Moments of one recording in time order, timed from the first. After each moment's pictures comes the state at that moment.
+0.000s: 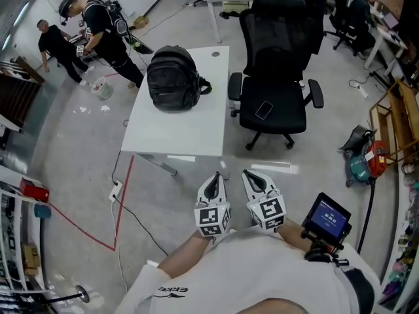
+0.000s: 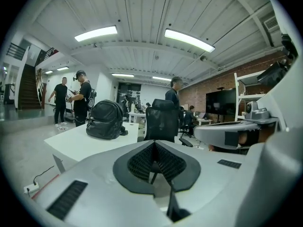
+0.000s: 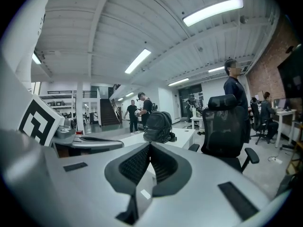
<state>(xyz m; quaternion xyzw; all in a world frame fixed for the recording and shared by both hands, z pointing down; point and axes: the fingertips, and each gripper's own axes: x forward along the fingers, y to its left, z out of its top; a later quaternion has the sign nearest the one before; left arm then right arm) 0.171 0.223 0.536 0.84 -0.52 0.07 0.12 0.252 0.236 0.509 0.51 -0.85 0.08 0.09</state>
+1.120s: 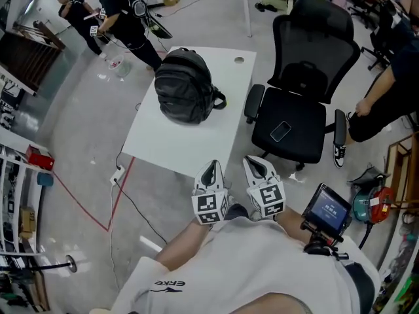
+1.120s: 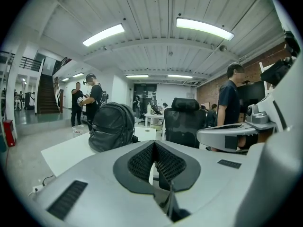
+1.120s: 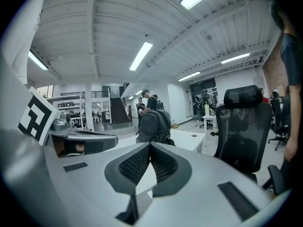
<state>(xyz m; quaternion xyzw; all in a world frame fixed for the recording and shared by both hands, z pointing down) 0.191 0.023 0.524 0.77 -0.62 0.07 0.12 0.288 0.015 0.512 0.44 -0.89 0.08 0.10</state>
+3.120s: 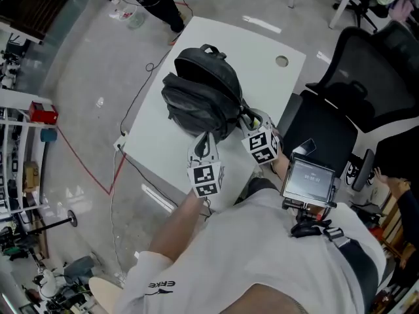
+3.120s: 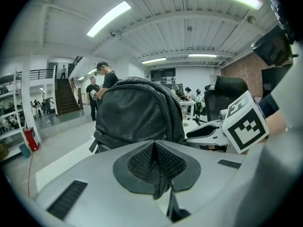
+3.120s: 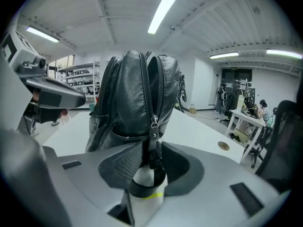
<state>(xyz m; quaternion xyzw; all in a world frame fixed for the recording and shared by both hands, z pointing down) 0.062 -0.248 0.587 0.68 -0.70 0.16 0.16 0.154 -0.336 0.651 0.30 -0.91 0.04 0.29</state>
